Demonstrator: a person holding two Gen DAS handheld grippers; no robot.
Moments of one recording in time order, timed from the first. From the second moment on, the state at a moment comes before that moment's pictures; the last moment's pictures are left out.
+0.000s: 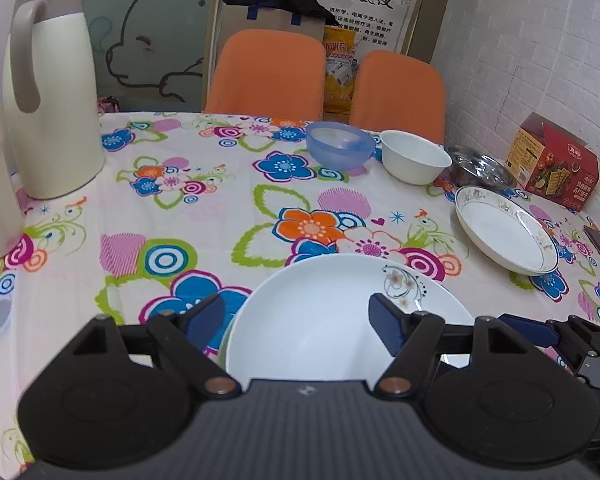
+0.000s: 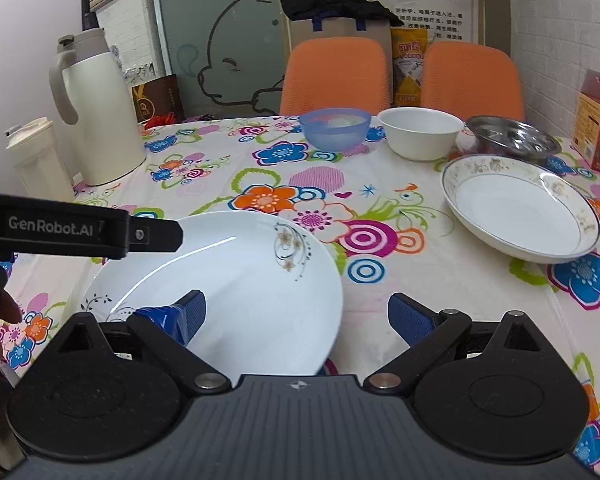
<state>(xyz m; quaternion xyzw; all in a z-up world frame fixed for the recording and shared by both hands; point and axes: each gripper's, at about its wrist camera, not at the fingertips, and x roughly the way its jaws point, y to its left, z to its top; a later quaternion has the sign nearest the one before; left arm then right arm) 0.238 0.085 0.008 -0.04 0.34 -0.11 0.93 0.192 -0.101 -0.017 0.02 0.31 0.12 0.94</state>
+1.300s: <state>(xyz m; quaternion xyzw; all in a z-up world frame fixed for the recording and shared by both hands) 0.362 -0.115 0.009 0.03 0.43 -0.20 0.88 0.266 -0.303 -0.014 0.11 0.30 -0.02 0.95</state>
